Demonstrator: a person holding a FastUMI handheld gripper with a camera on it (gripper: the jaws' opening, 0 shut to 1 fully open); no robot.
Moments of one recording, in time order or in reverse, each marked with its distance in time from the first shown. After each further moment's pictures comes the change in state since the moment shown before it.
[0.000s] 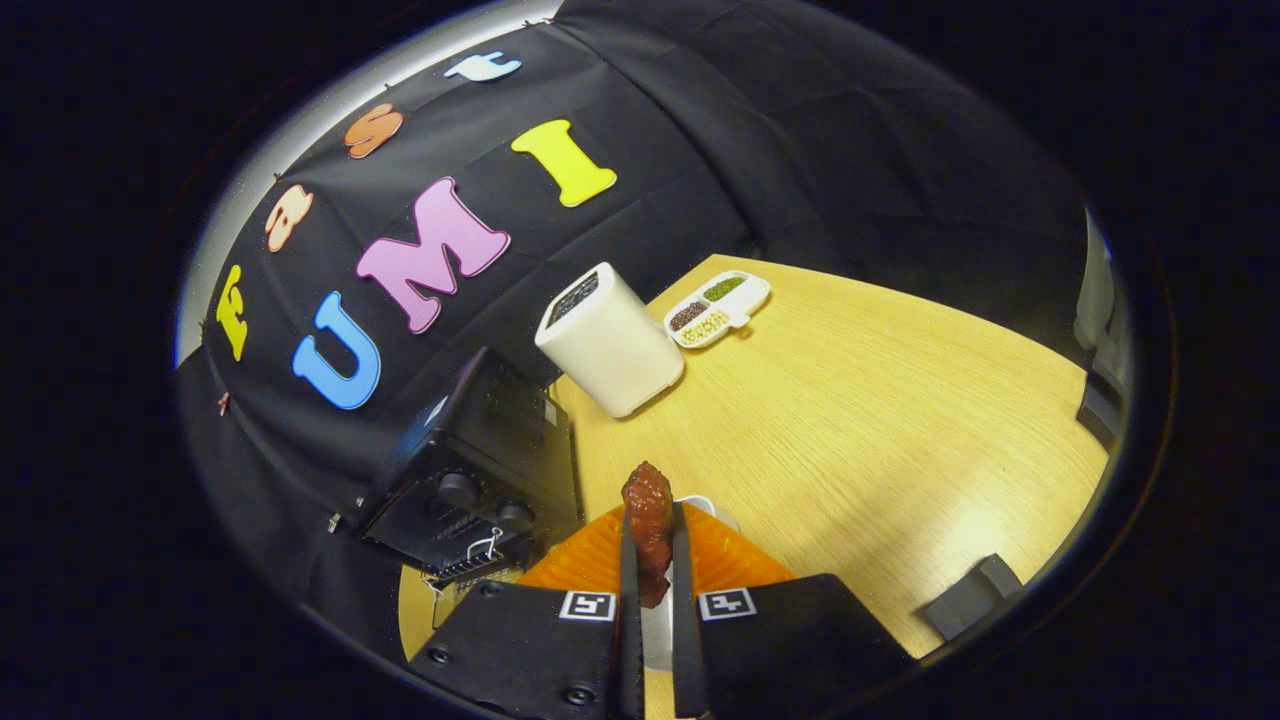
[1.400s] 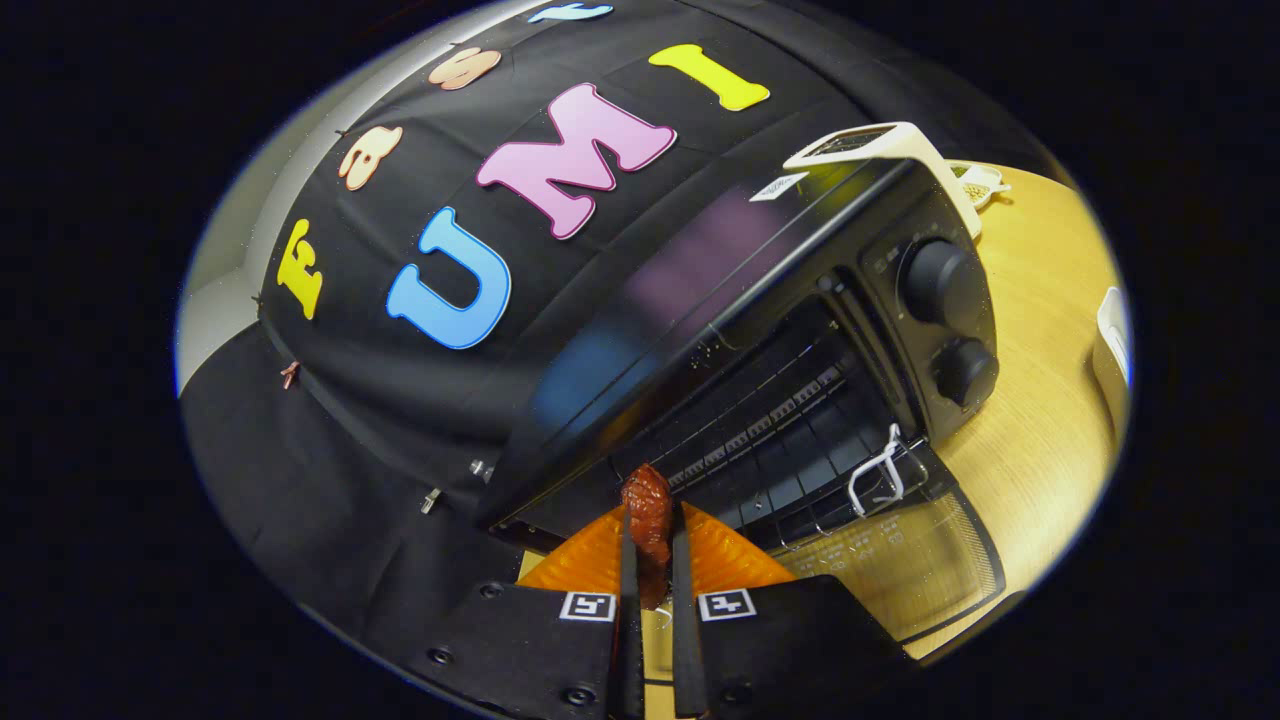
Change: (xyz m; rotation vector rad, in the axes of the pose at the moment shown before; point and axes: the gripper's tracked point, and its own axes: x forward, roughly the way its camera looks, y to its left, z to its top) arm 0.101 0.287 -0.161 0.077 0.127 0.287
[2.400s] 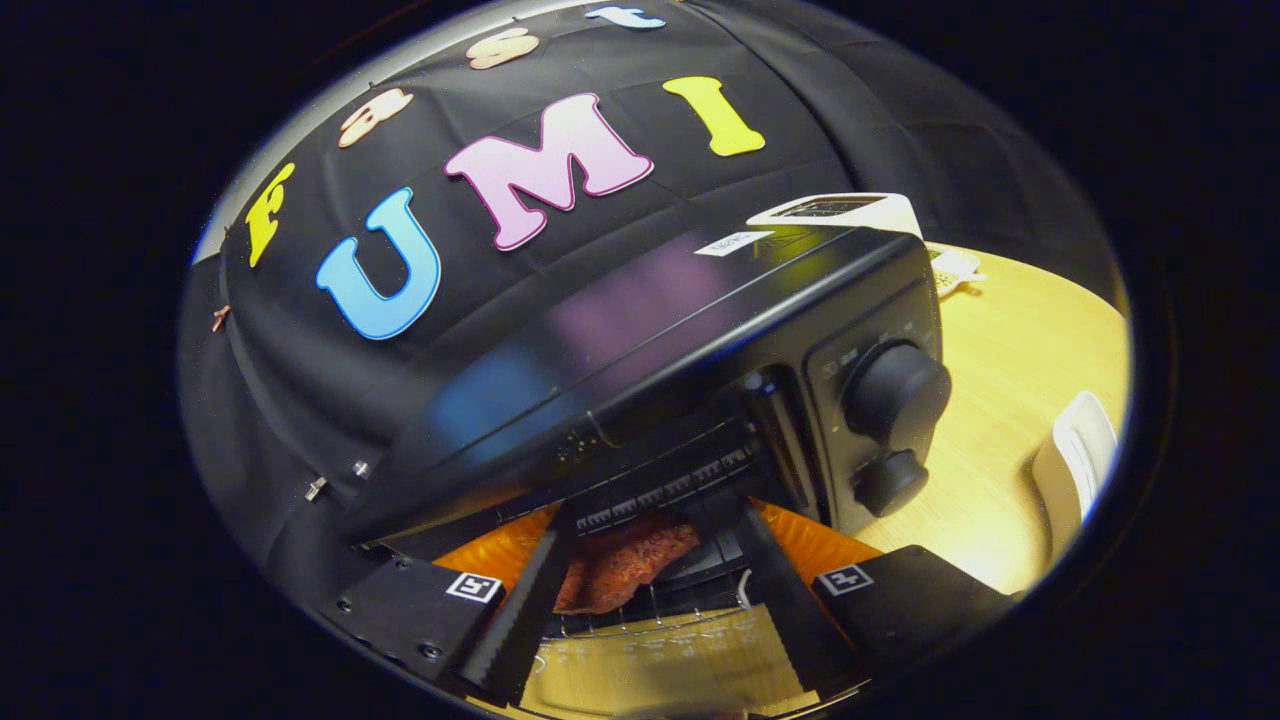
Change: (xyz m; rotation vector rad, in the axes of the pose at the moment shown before) arm 0.015 -0.064 0.042 -0.217 -0.119 -0.249
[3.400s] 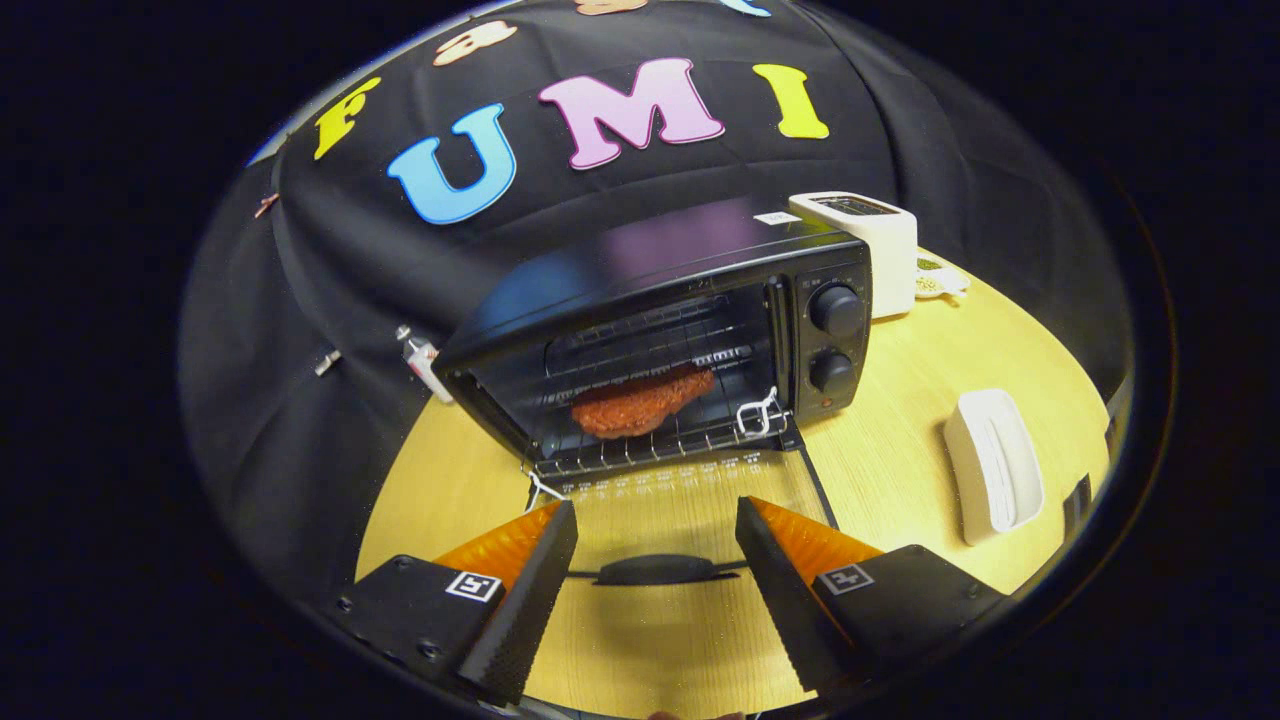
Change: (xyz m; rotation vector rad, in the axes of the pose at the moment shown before) arm -0.143 0.019 -0.065 -0.265 0.245 -0.015
